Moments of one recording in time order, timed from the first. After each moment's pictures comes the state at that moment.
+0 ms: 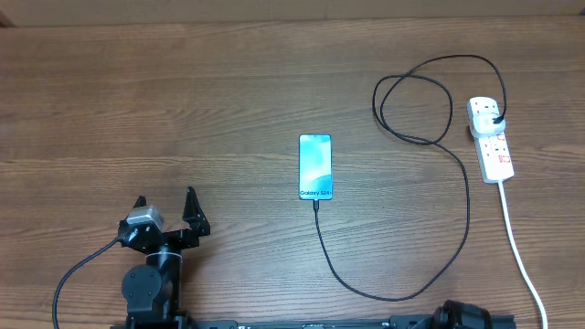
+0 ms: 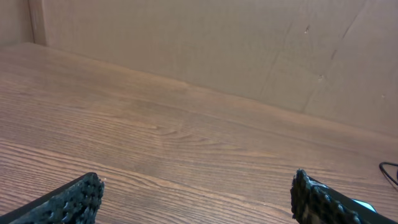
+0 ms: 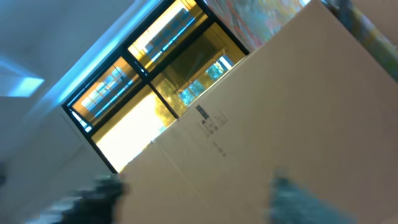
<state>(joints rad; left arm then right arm) 0.04 0.02 0.01 -0.08 -0.04 -0.26 -0.26 0.62 1.81 -0.81 -0.11 0.84</state>
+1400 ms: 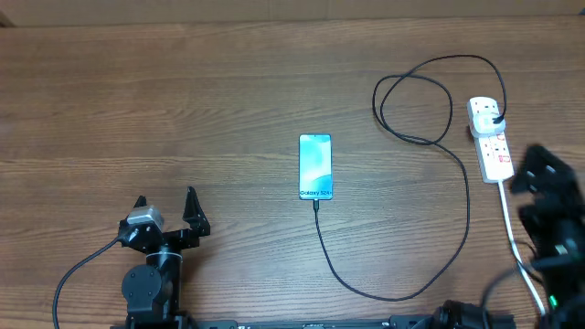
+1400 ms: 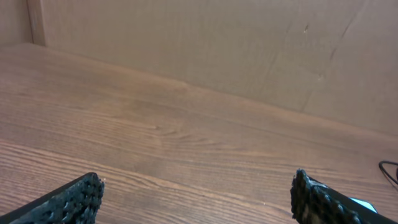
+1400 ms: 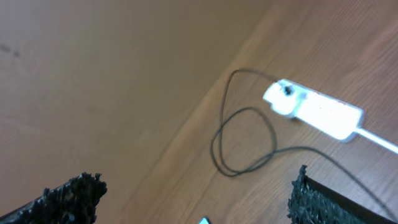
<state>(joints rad) 0.04 0.02 0.01 -0.08 -0.03 -0.26 -0.26 0.63 1.13 -0.90 -0.07 0.83</state>
